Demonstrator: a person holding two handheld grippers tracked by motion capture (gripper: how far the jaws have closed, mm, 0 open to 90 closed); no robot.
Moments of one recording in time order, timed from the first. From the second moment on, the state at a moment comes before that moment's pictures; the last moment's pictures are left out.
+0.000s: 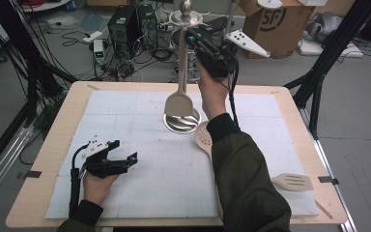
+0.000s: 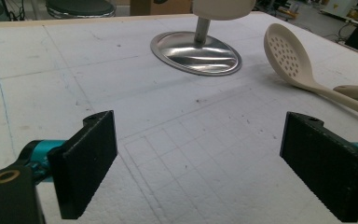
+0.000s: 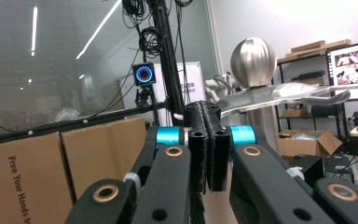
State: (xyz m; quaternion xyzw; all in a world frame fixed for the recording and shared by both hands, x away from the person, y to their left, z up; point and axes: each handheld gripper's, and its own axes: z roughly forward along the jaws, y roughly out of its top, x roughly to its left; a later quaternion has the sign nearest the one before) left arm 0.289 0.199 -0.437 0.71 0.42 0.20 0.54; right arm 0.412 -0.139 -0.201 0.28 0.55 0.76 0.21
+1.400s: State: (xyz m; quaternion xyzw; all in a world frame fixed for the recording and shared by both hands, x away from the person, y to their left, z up) left arm 0.286 0.203 -0.438 0.70 0.42 0.20 0.53; right arm 0.406 -0.146 -0.205 0.28 0.56 0.74 0.23
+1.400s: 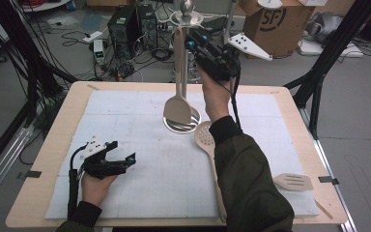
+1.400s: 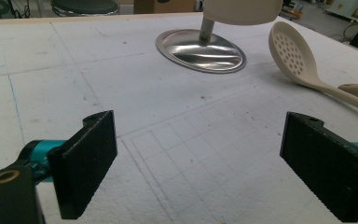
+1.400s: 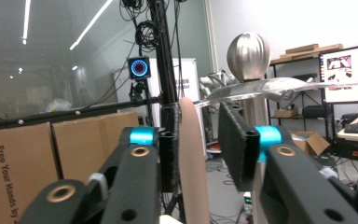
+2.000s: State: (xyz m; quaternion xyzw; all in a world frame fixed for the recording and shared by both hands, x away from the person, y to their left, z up) left arm 0.285 0.198 -0.436 0.71 0.41 0.20 0.54; right arm 0.384 -0.172 -0.221 0.29 0.58 0.73 0.24
